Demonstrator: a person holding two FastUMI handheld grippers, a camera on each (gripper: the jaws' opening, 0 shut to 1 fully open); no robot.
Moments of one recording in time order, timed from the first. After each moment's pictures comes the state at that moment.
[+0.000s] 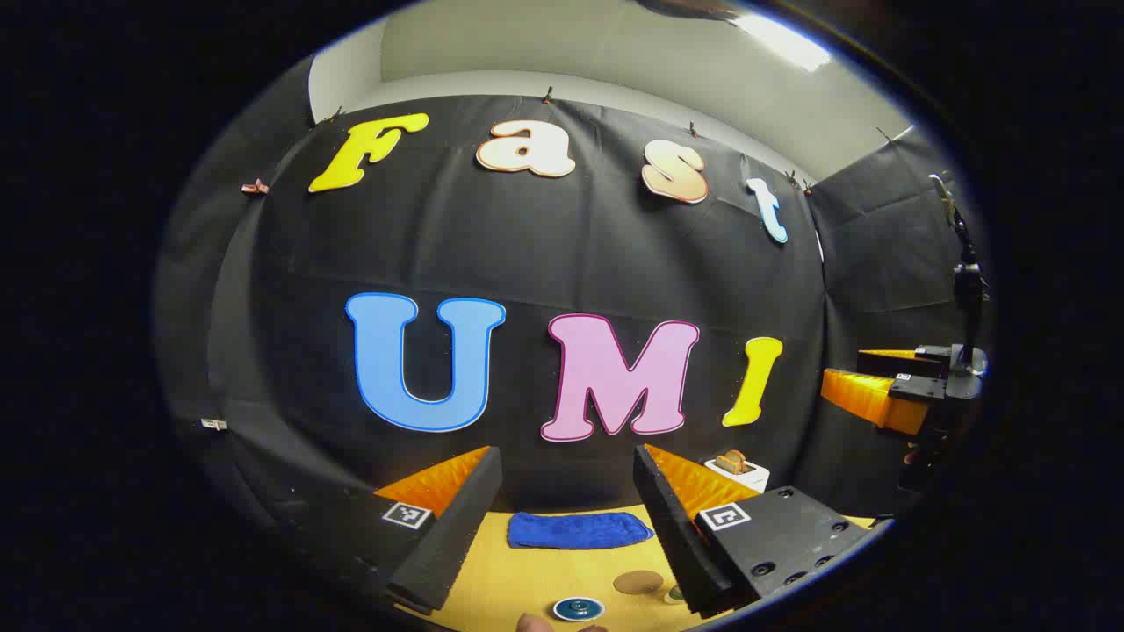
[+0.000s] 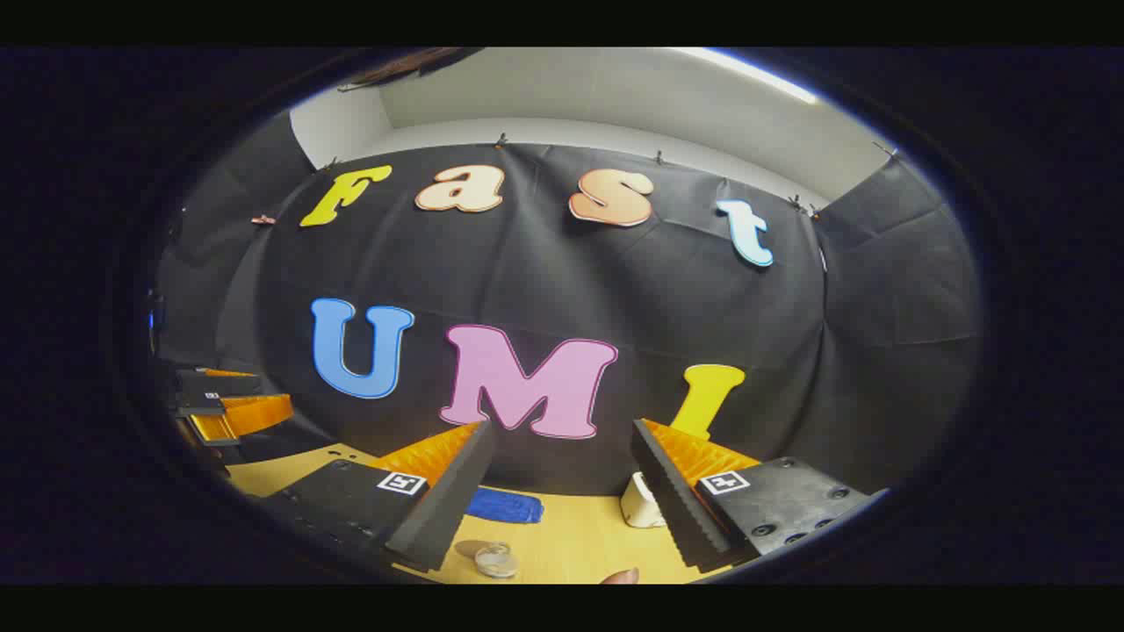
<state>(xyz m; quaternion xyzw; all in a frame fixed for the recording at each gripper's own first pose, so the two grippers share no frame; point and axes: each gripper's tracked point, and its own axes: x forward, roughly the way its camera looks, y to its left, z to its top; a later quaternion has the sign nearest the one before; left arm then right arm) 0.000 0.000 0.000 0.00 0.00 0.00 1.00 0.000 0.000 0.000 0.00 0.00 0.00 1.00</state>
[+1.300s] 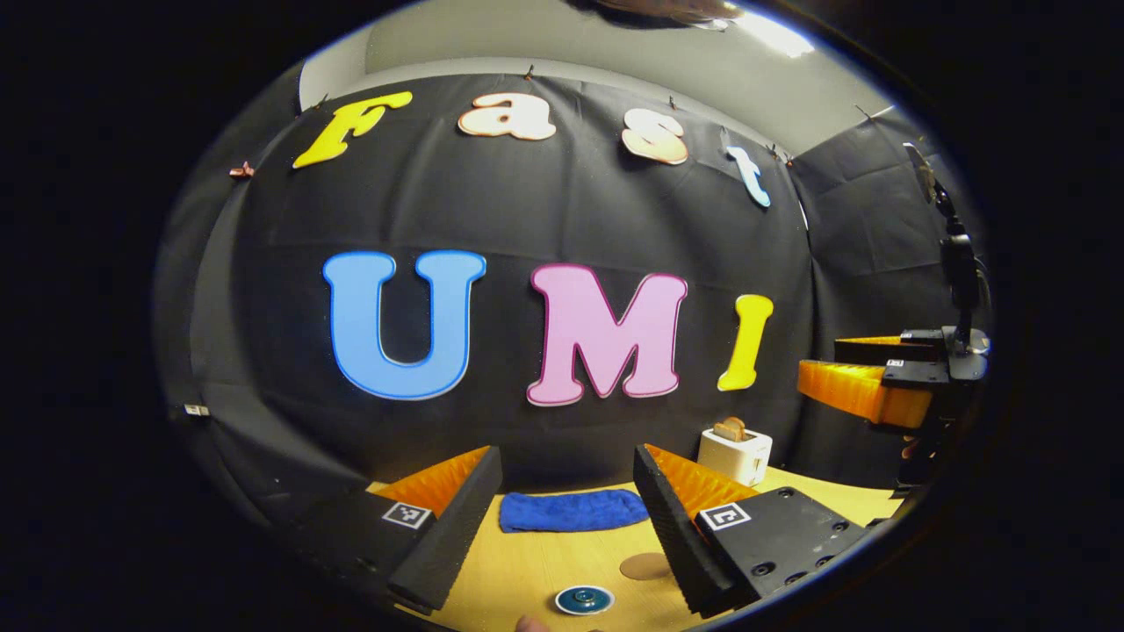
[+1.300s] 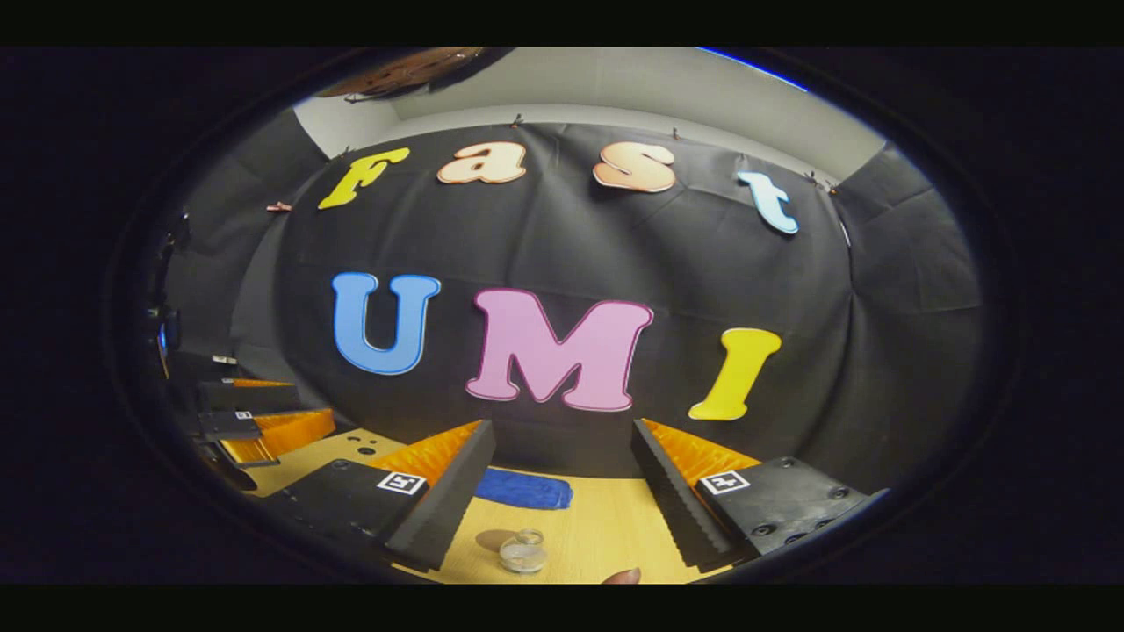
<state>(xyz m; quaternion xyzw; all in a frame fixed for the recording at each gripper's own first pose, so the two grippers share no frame) 0.027 -0.006 -0.108 0.01 0.03 -0.03 1.00 0.008 0.038 -0.091 0.01 0.04 0.04 1.00</state>
